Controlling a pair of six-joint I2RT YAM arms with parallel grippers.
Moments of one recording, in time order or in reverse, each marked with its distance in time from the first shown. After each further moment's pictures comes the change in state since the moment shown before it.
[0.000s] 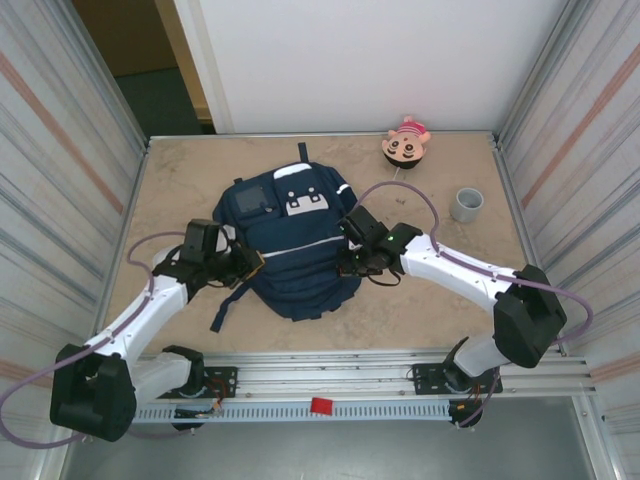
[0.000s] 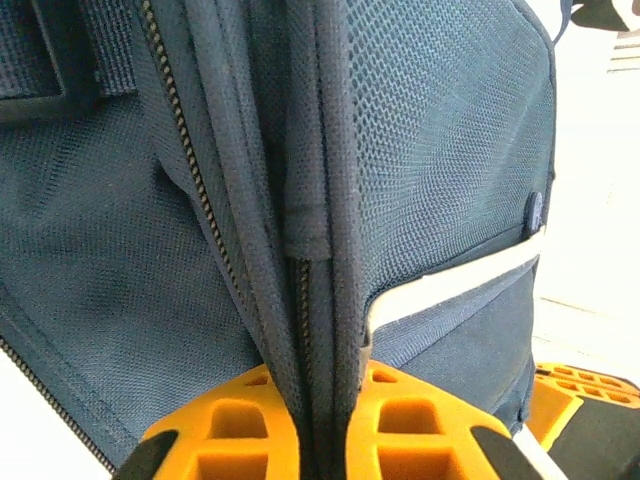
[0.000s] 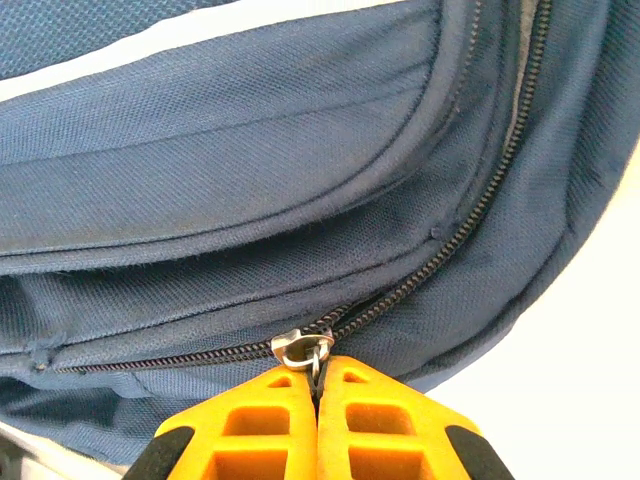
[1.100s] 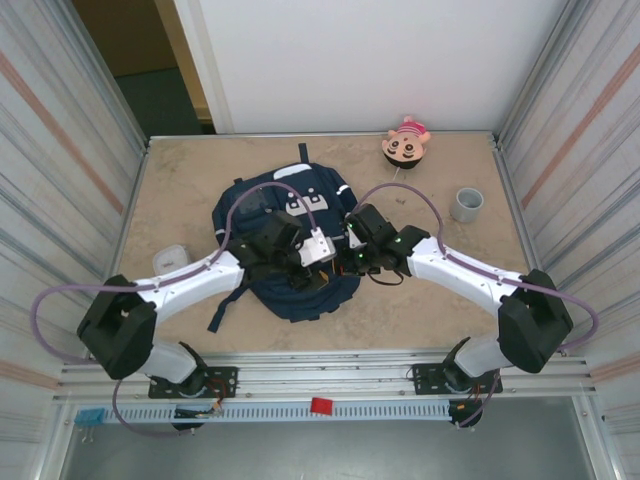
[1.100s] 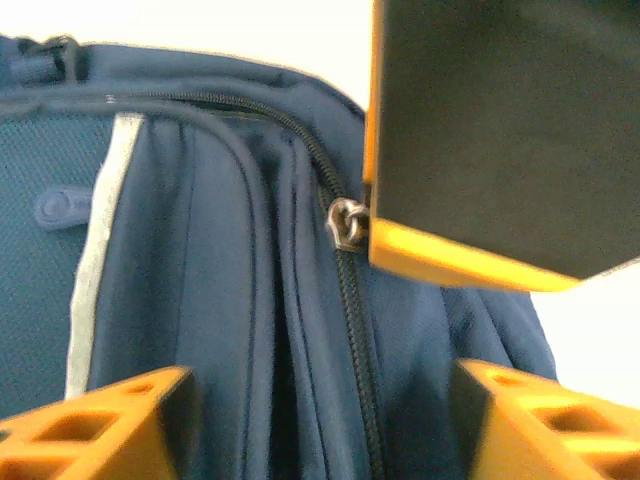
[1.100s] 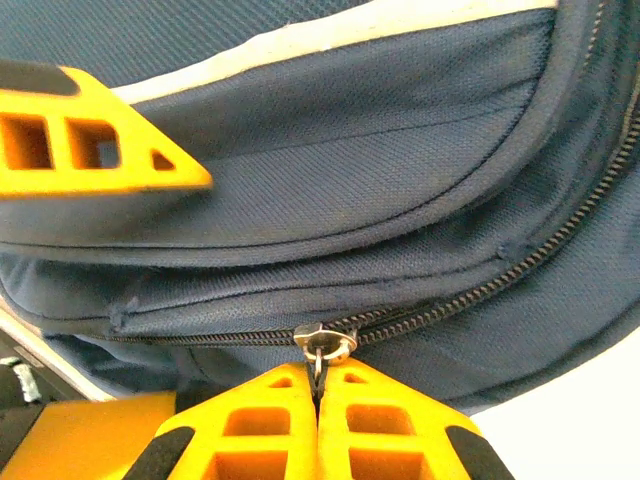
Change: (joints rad) left arm -0.498 0.376 0.274 0.122 -0.204 1.311; right arm -0.037 -0.039 -0.055 0.103 -0.133 -0.020
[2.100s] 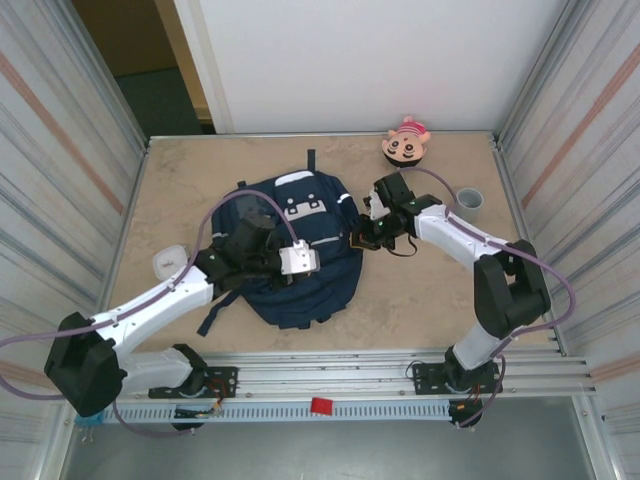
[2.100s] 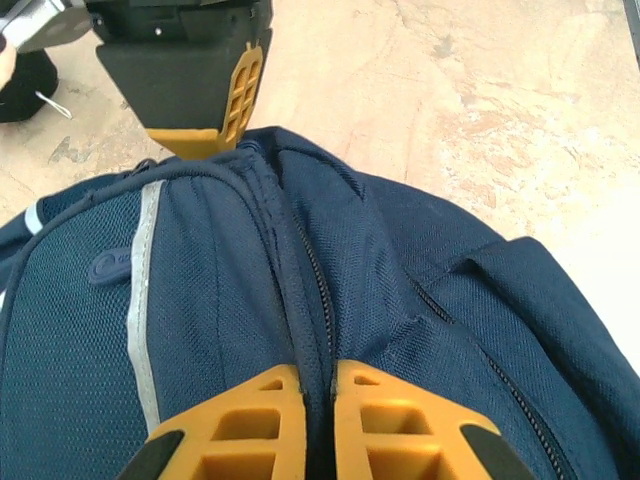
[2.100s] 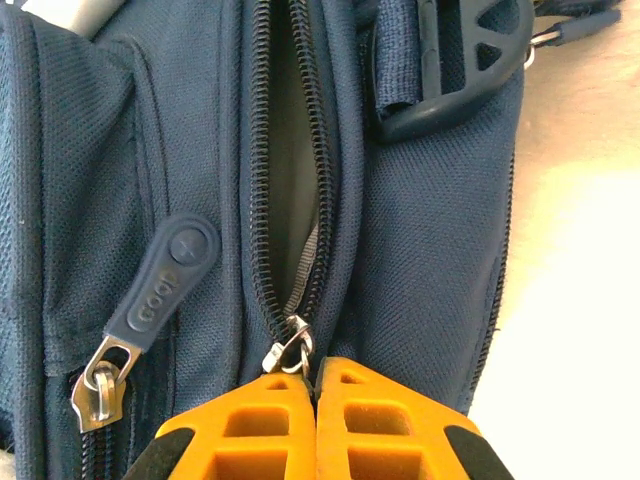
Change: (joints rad) left arm 0.053 -0.269 -0.095 -0.053 0.121 0.314; right arm -0.316 0.220 0.152 -0.048 -0.230 -0.099
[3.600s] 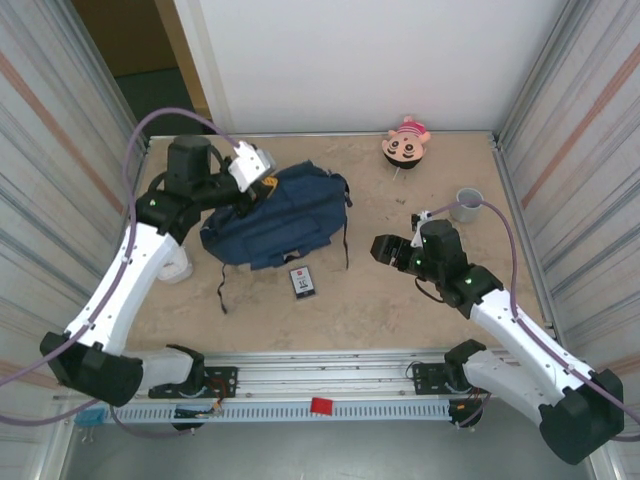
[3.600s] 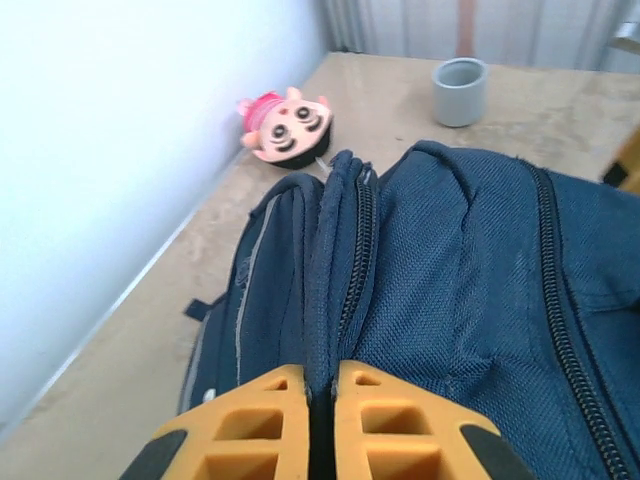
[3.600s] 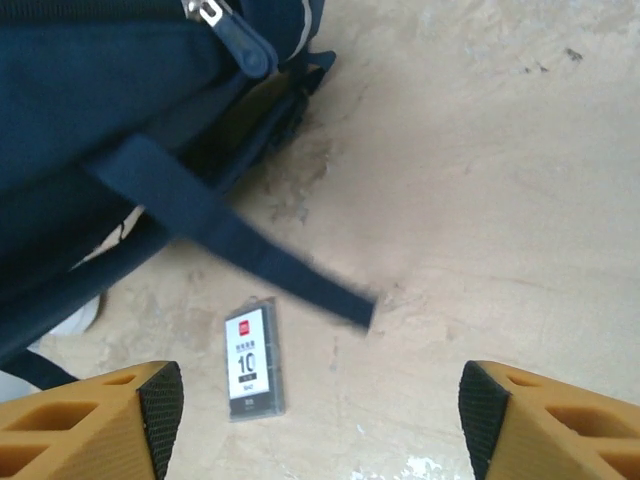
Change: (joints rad) left arm 0.371 0.098 0.590 -0.256 0.103 -0.191; right arm 0.066 -0.764 -0.503 0.261 0.328 0.192
